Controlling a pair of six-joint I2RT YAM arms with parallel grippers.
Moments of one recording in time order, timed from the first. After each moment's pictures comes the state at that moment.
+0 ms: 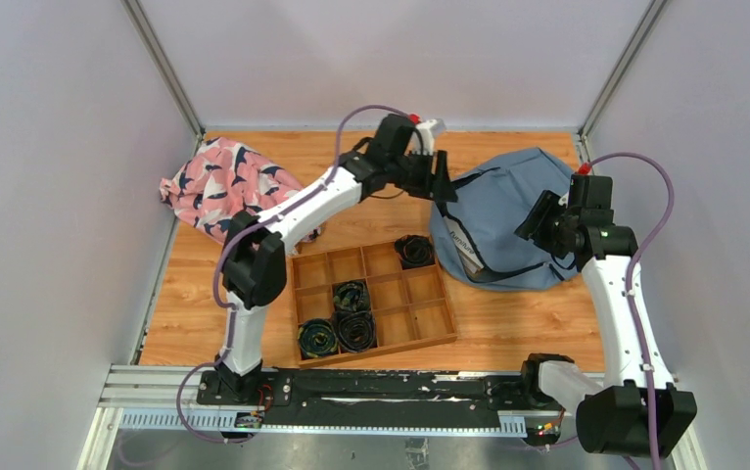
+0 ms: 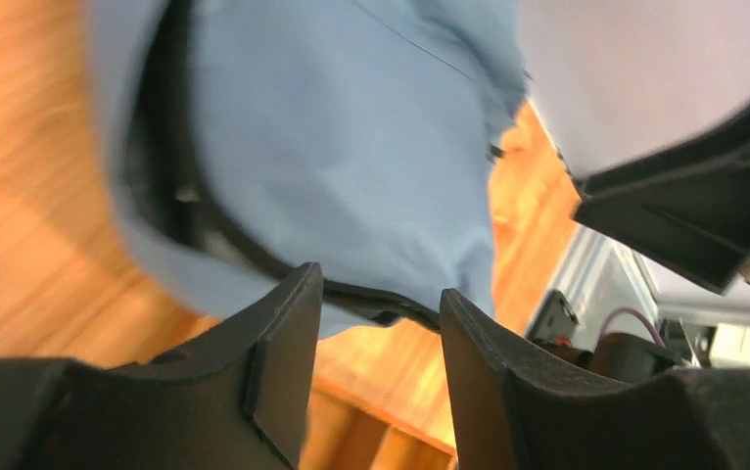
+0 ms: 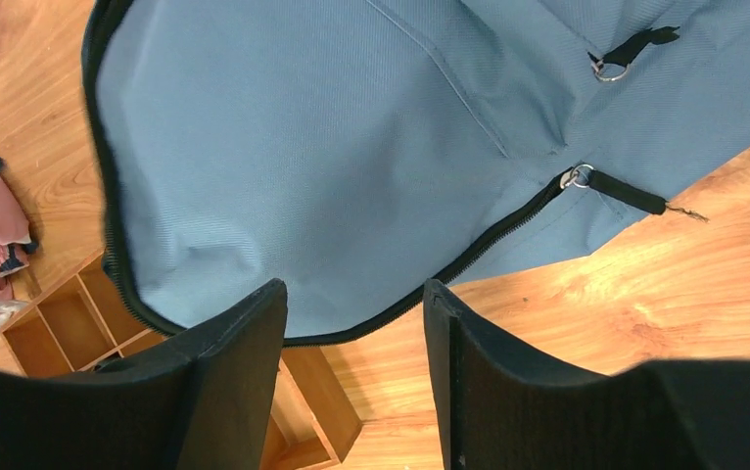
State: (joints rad) left arm -0.73 2.05 1.88 -0.37 0.49 -0.46; right arm -0.06 1.04 1.04 -0.82 -0.10 0.43
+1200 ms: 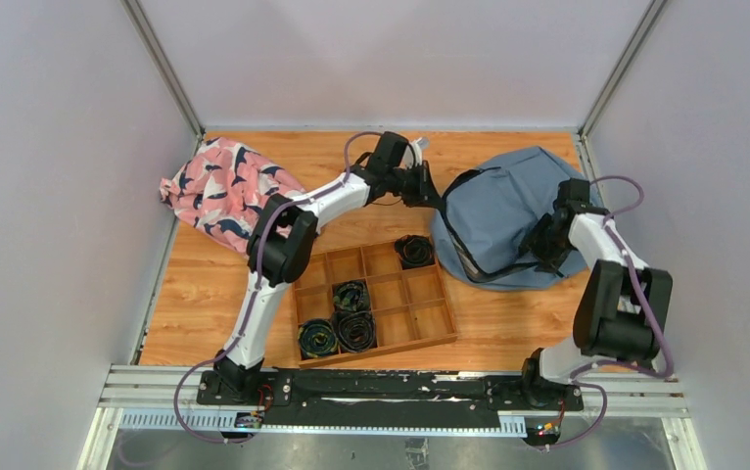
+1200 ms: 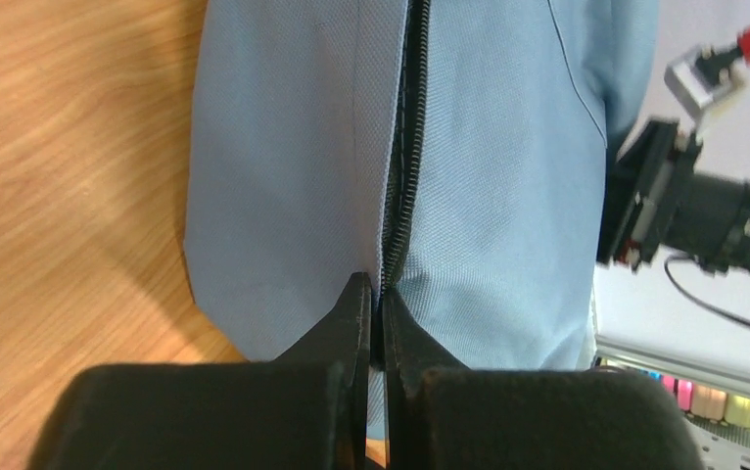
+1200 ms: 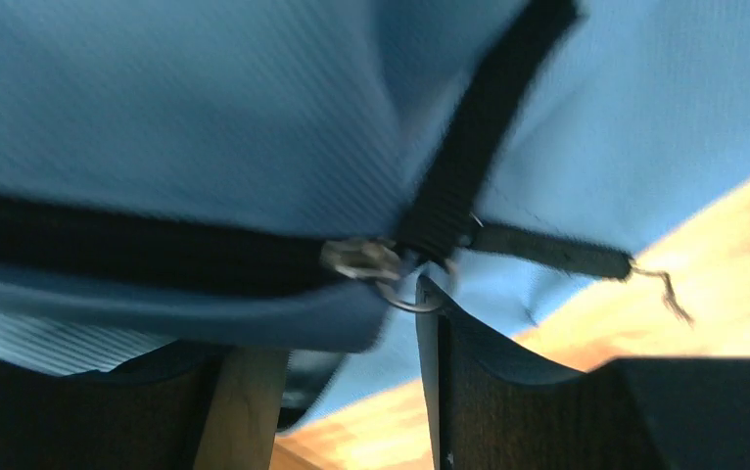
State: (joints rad) left arm -0.60 2.30 1.85 -0.16 0.62 -0.66; right arm -0.19 1.45 0.92 -0.70 -0.05 0.50
